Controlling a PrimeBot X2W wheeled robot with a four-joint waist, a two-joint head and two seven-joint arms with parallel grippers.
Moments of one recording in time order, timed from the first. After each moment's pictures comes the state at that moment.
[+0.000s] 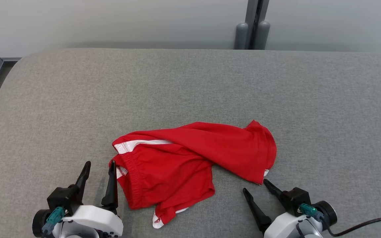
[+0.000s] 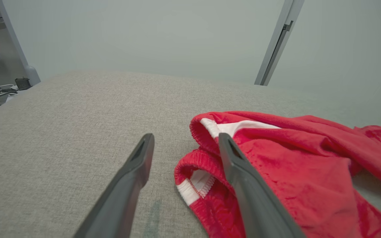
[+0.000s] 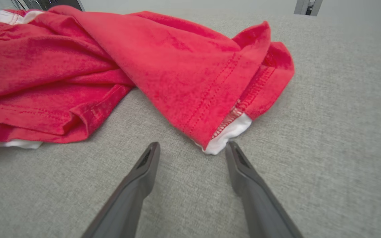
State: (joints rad) left arm -0.10 0.05 -0.07 0.39 -0.25 -0.02 -0.26; right arm -0.24 -0.05 0.40 0.67 0.19 0.13 -0.26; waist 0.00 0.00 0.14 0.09
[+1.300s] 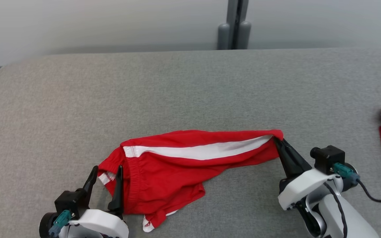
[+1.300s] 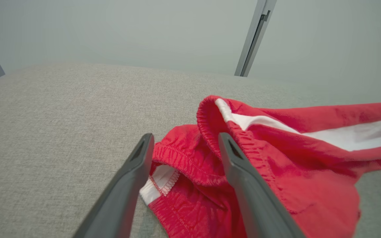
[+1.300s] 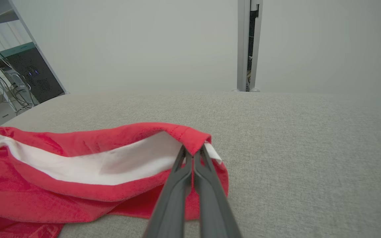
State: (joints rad) left arm -0.09 0.05 -0.11 0.40 -0.26 -0.02 -0.26; right arm -0.37 -0.13 0.36 0.56 0.36 0.13 -0.26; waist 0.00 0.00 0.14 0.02
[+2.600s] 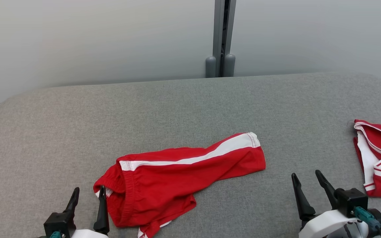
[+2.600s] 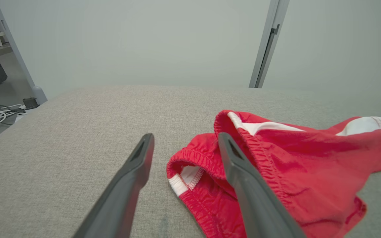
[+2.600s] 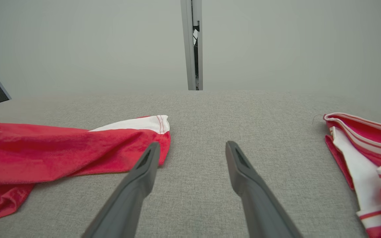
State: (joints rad) left arm 0.02 0.05 -0.03 0.36 -0.17 0.04 -0.26; right arm -0.11 -0.05 0.07 0.46 0.13 0.13 -0.26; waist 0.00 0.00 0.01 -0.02
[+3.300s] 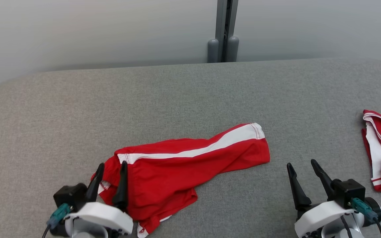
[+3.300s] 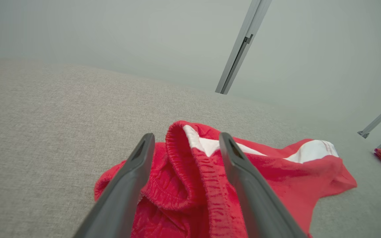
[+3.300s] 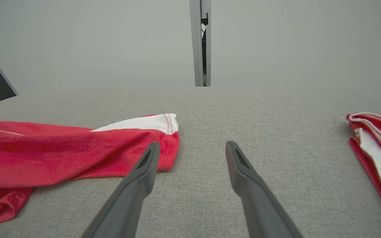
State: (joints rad) left arm -0.12 0.05 -0.16 0.44 -0.42 -0.04 -0.26; right arm -0.14 -0.05 0.09 0.44 0.14 0.13 -0.26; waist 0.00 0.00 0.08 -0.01
